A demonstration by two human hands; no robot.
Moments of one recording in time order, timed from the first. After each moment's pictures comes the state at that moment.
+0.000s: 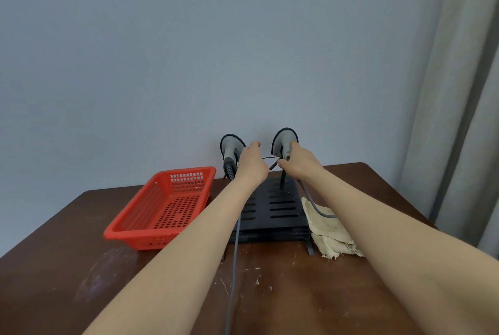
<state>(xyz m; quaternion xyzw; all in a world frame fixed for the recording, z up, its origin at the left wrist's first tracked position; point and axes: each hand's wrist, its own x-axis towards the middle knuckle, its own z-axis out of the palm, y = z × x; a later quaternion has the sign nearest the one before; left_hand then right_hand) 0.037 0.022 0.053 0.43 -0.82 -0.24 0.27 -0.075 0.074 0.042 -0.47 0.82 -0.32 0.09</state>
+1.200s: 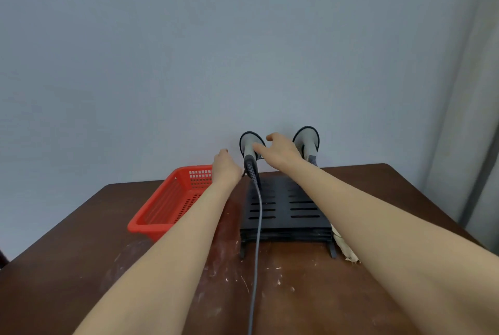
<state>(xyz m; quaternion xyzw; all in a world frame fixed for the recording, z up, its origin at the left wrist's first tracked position) 0.103 -0.045 0.036 0.54 -0.74 -0.24 0.33 -0.007 0.037 0.069 -0.51 0.74 -0.41 0.13</state>
